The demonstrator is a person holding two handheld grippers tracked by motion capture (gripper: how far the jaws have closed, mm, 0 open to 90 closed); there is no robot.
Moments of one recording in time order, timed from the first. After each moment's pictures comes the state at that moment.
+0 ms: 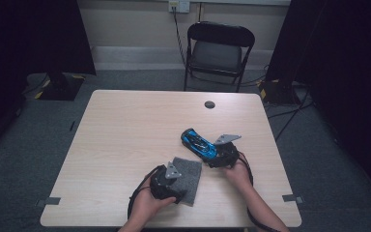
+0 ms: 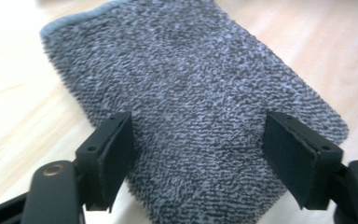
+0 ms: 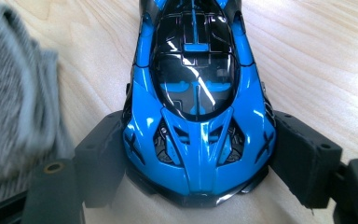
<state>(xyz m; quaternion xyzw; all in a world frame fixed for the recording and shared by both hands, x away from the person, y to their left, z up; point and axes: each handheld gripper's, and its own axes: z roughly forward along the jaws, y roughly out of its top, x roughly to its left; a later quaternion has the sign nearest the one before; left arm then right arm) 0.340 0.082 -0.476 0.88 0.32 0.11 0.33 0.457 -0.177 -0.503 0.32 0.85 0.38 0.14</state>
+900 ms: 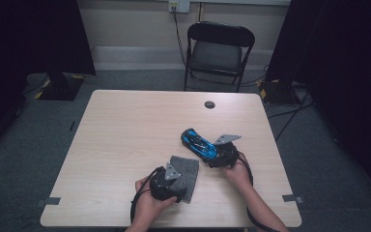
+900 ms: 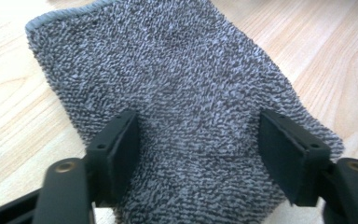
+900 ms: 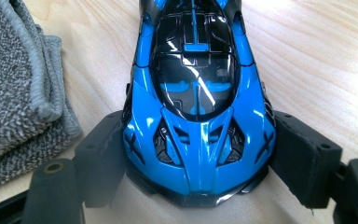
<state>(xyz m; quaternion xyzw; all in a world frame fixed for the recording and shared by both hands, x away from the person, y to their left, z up) 0.335 0.075 -0.487 0.87 0.34 0.12 0.35 0.457 -0.177 -0.503 0.32 0.85 0.38 0.15</state>
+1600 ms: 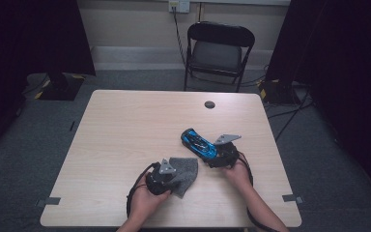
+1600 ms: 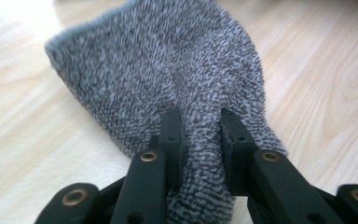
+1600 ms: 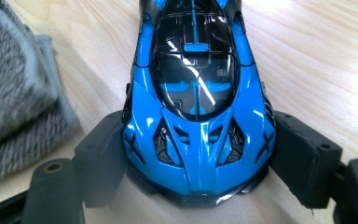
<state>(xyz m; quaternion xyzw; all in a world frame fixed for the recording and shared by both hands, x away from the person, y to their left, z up) 0.346 0.091 -0.473 0.86 0.35 0.09 0.36 0.457 -0.177 -0.503 0.32 0.85 0.38 0.14</state>
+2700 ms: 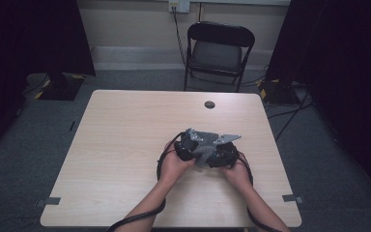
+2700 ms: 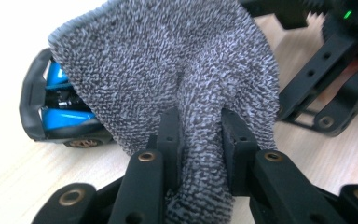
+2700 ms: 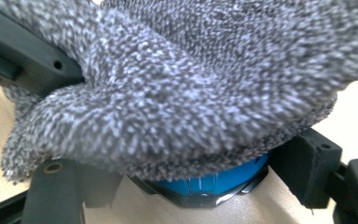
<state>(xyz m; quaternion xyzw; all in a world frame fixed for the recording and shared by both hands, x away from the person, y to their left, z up) 0.439 0.012 -0.451 0.88 0.31 0.12 0.34 0.457 -0.177 -0.503 0.32 0.85 0.38 0.14</state>
